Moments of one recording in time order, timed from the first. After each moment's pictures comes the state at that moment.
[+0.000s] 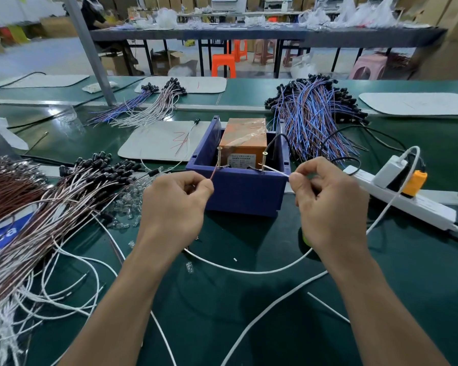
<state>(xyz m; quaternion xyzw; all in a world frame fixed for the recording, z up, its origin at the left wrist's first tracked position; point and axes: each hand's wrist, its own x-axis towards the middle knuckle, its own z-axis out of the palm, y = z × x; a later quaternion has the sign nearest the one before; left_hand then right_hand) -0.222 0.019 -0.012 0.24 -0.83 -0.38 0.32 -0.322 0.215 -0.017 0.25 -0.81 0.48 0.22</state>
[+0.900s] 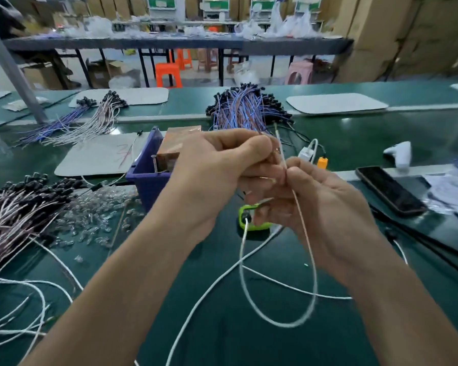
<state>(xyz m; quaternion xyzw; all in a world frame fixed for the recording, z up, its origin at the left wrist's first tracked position) -0.226 0.151 0.093 -0.02 -0.65 -0.75 0.11 -0.250 0.302 0.064 0.15 -0.55 0.81 -0.16</state>
